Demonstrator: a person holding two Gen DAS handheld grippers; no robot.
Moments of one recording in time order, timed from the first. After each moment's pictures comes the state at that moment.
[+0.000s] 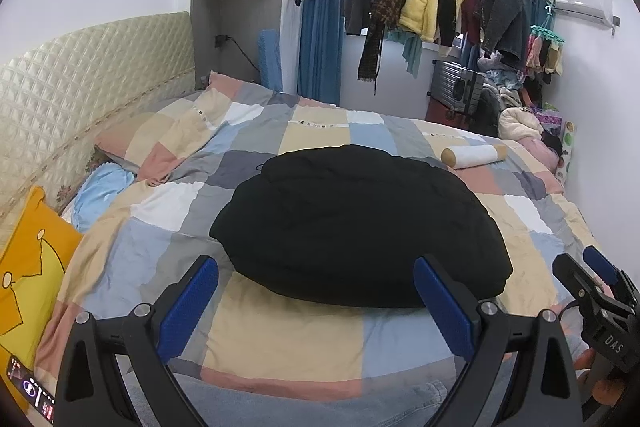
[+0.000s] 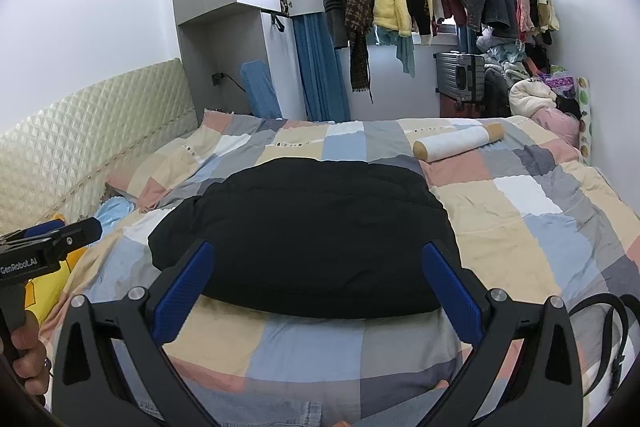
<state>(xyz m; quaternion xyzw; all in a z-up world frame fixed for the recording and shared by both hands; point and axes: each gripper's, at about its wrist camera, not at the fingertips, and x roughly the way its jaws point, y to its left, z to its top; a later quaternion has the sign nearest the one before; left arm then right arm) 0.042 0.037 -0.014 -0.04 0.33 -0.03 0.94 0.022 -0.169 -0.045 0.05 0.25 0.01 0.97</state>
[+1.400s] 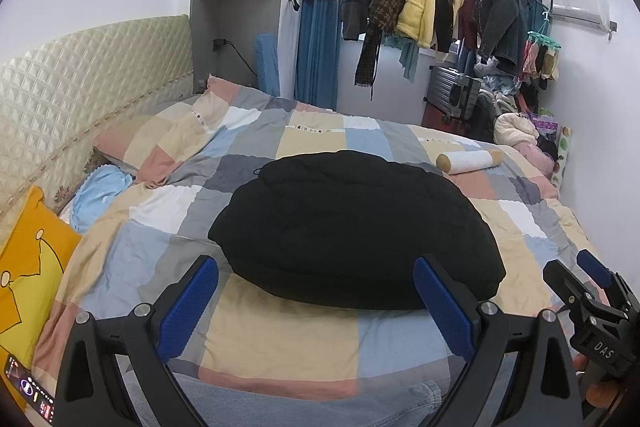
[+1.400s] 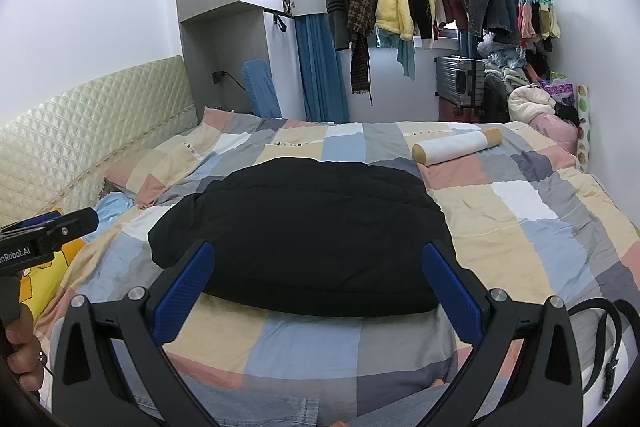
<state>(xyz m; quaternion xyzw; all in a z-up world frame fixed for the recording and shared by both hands) 0.037 0.045 -0.006 -0.04 0.32 -0.04 0.94 0.017 -0.169 -0.044 0.04 0.25 0.01 0.97</state>
